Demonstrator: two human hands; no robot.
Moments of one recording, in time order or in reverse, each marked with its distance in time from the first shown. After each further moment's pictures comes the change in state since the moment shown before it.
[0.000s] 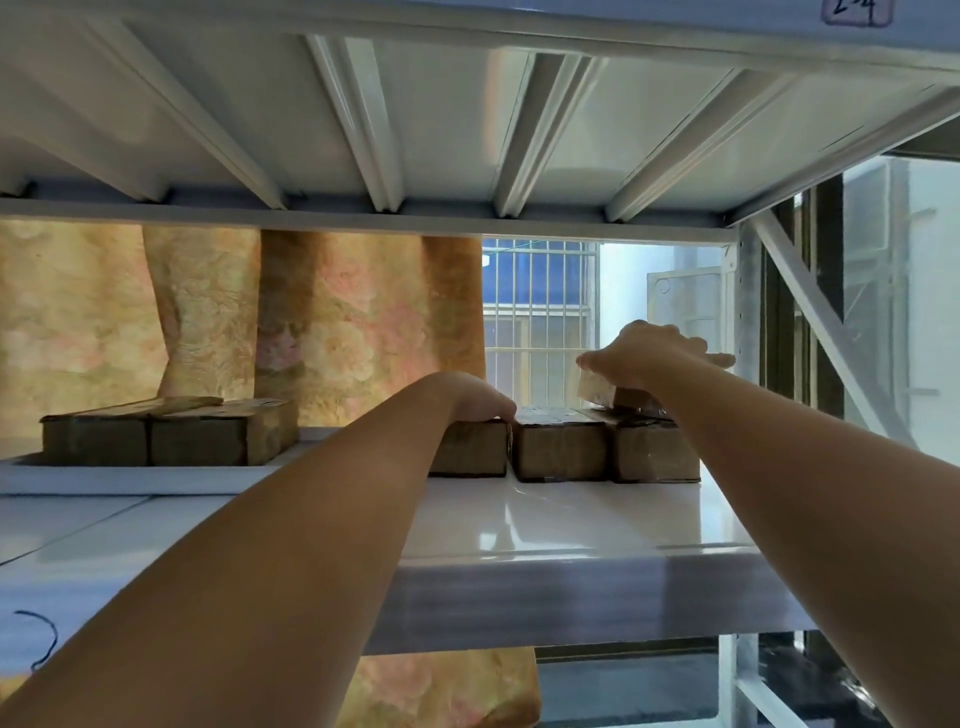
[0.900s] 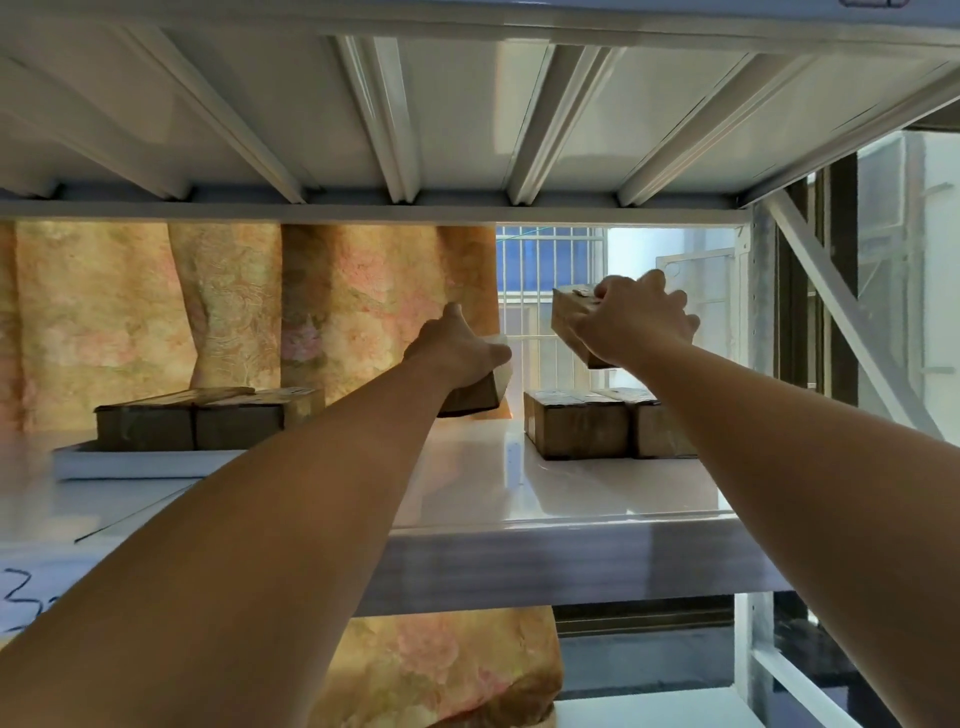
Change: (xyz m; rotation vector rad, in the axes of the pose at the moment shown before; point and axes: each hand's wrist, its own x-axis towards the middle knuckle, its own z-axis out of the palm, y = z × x) left_hand 0.008 -0.027 -0.022 -0.162 0.462 0.160; right_hand -0.030 -0.027 -0.006 0.212 0.271 -0.196
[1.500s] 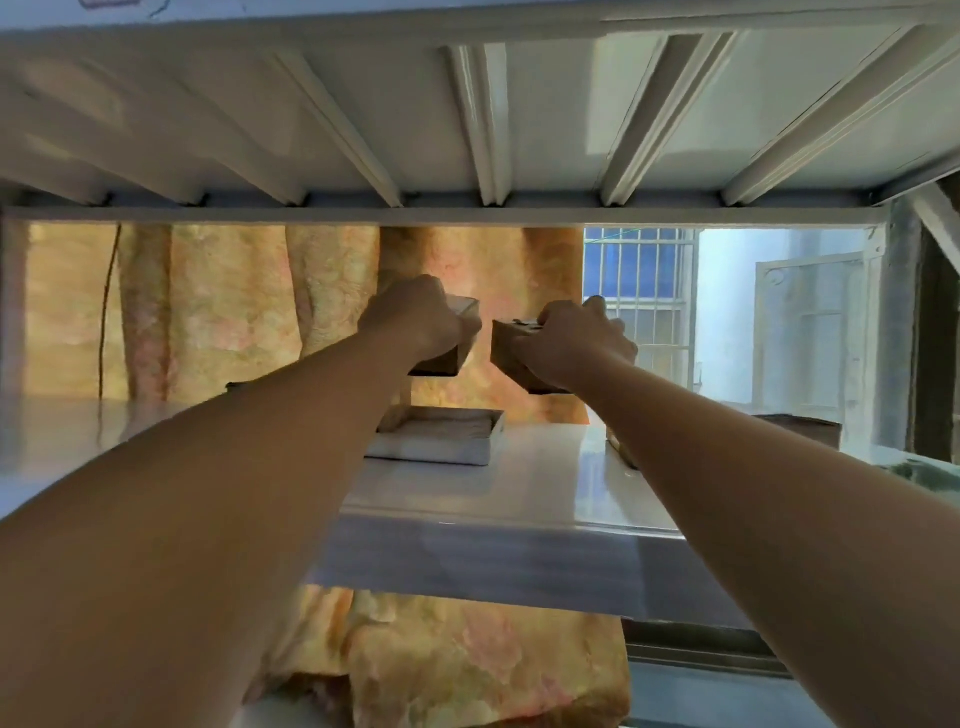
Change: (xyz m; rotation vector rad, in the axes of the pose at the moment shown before) left_hand -0.004 -0.061 -0.080 0.349 0.287 -0.029; right_hand -0.044 -0.100 0.037 0.144 -0.181 -0.198
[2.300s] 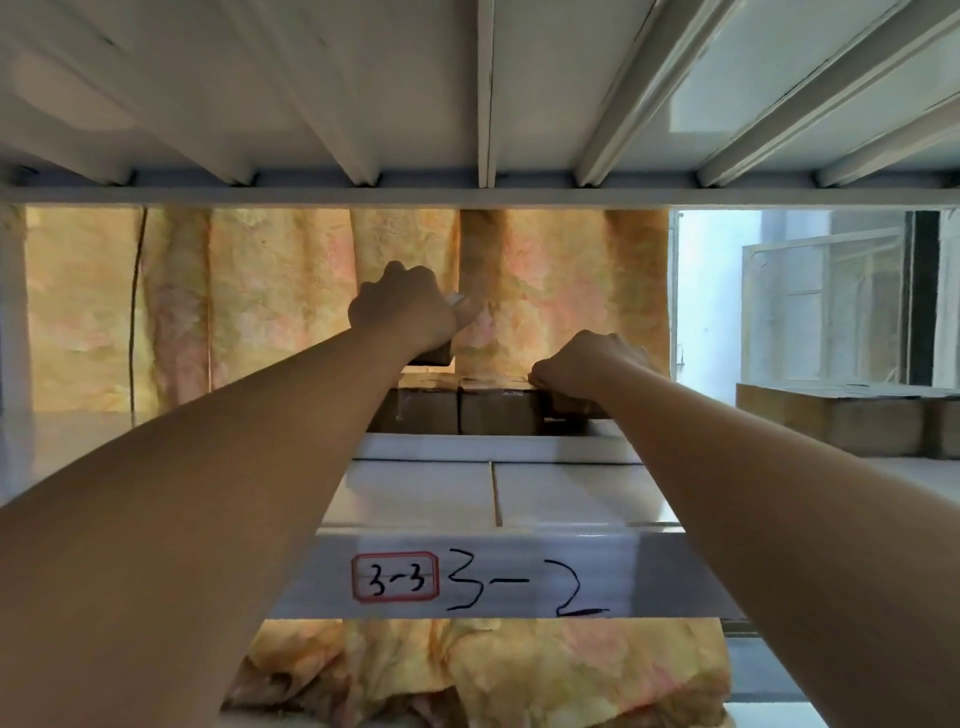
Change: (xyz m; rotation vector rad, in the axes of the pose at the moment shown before) left_hand 0.056 -0.184 -0.027 0.089 0.015 0.037; right_hand -0.010 -0.150 0.086 -0.121 -0.239 0.304
